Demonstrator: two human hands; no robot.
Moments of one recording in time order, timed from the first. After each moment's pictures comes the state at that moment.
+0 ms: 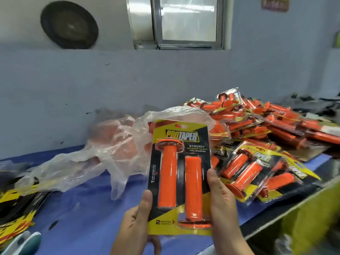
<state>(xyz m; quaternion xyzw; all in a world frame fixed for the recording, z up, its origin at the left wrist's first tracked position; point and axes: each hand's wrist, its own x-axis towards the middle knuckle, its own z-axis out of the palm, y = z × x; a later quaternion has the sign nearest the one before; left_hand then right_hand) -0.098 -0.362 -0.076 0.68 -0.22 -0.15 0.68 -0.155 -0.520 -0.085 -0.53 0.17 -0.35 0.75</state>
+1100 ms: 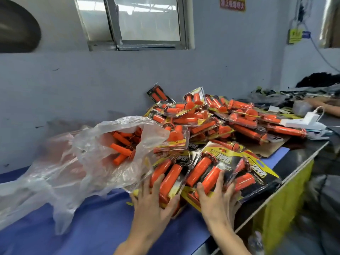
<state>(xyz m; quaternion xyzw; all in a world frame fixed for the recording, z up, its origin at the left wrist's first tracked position) -0.035 -0.542 -0.145 0.85 -0.40 0.10 0.32 -0.146 -0.684 -0.146 -0.75 0.51 -0.29 0.31</state>
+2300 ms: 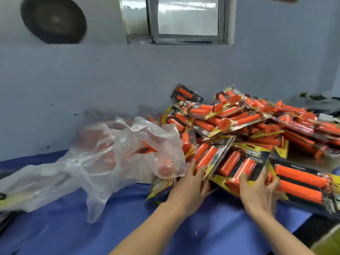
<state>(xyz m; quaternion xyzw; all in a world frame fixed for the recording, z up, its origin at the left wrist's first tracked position) 0.023 -0.585 -0.122 0.84 -0.49 0.07 0.21 -0.089 -0.735 -0.141 -0.72 0.52 -0.33 0.30</state>
